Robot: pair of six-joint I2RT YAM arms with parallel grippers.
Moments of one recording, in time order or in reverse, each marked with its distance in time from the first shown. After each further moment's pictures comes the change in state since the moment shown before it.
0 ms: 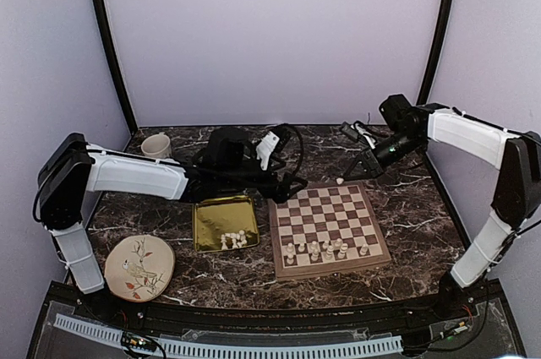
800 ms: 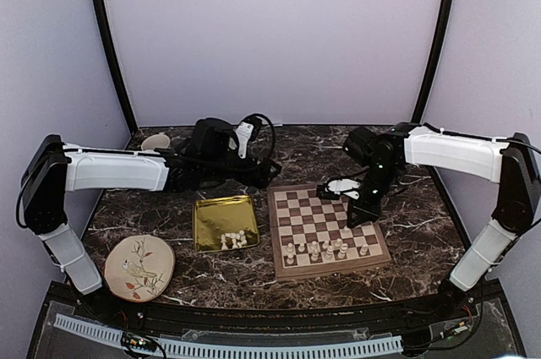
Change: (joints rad) left arm 0.072 -0.116 -0.014 -0.230 -0.213 -0.139; right arm 0.321 -0.024 -0.105 -0.170 0.529 -0.219
